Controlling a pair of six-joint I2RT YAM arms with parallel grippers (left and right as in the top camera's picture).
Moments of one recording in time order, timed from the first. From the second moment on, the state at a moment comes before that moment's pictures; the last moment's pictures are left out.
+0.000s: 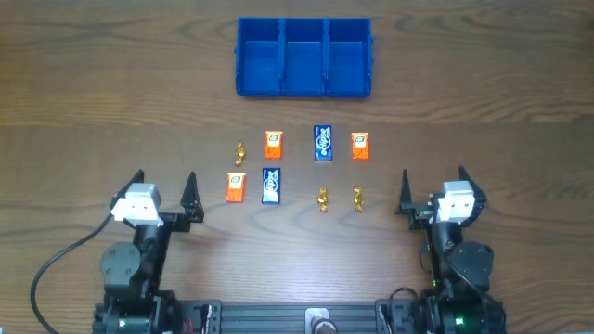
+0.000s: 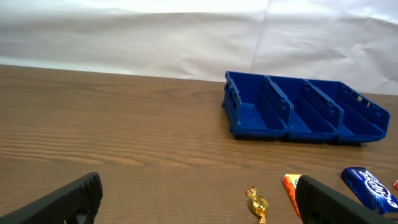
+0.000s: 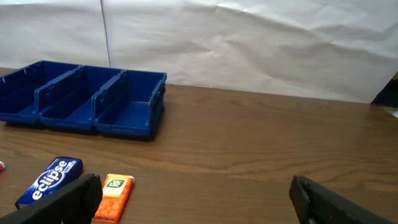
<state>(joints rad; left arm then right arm) -0.05 0.01 0.02 -0.11 0.07 -0.12 0.07 0.01 0.01 -0.08 0.04 -0.08</state>
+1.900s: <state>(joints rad) -0.11 0.61 0.68 -0.74 0.15 -0.25 0.07 0.01 0.01 -0.08 0.04 -0.08</state>
